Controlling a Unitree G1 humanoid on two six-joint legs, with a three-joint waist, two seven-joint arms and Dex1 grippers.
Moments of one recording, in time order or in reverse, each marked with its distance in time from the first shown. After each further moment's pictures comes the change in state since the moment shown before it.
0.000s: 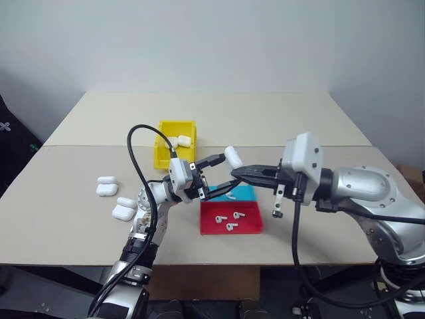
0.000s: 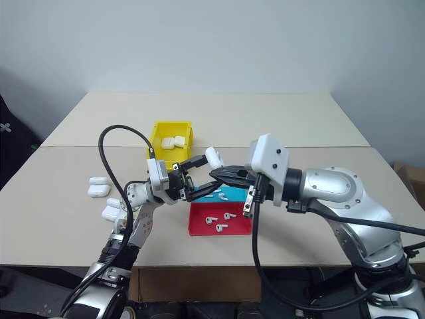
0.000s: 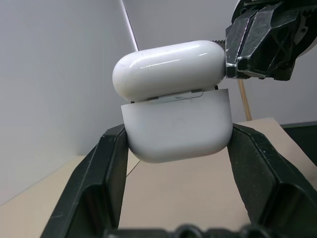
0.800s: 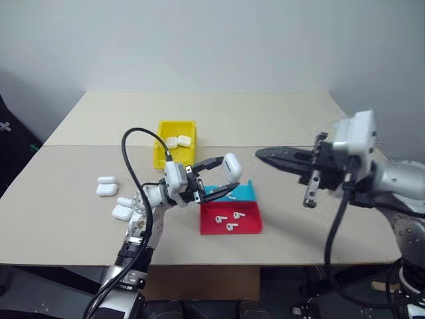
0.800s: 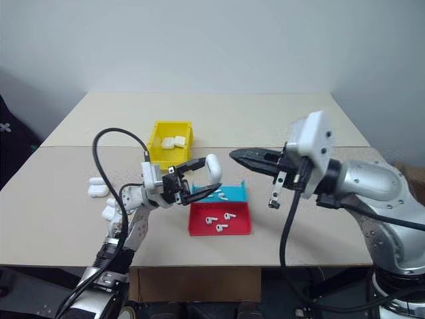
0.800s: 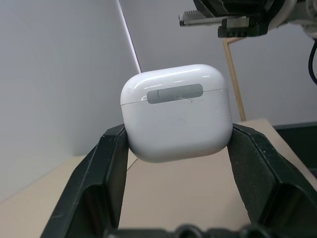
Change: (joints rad) left arm 0.050 0.039 0.019 -0.103 -0.054 0.056 -0.002; right arm 0.035 -0.028 -0.248 -0.004 0.165 -0.006 0.019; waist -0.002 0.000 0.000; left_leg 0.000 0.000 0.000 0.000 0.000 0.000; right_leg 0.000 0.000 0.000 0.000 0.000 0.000
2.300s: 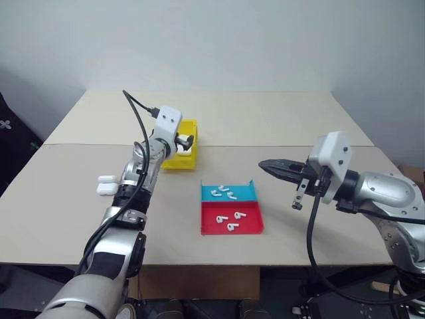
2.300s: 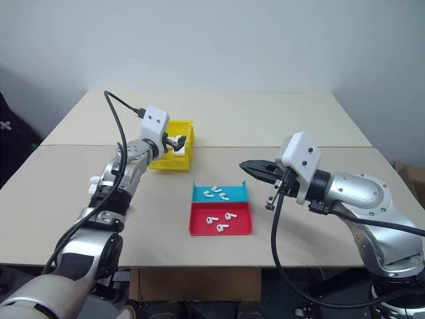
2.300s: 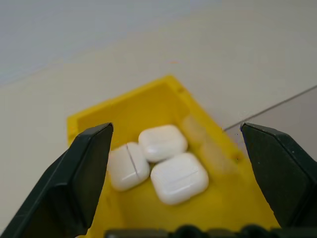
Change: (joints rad) left arm -0.471 0.053 0.088 0.391 0.416 0.619 0.811; right arm 0.097 -0.010 0.108 0.053 -0.191 -0.053 -0.040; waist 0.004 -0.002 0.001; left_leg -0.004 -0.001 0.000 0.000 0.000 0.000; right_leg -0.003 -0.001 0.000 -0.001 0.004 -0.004
